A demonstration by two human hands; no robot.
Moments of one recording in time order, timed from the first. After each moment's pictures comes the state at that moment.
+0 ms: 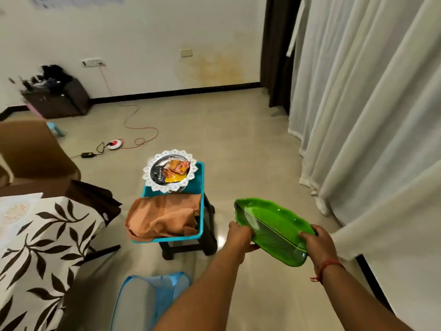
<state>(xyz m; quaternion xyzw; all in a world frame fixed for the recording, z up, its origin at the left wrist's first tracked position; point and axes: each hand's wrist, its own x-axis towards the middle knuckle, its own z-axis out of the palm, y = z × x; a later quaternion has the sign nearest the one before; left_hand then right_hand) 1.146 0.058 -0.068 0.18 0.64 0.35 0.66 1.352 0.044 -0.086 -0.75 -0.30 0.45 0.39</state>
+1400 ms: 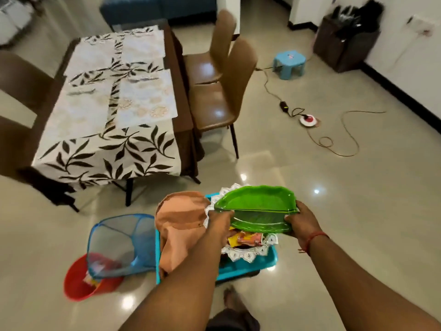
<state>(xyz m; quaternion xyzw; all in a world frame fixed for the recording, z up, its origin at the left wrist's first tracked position) 0.864 0.481 -0.121 -0.37 0.56 0.70 0.24 0.898 0.692 -0.104 -0.36 -0.64 0.67 -0.10</state>
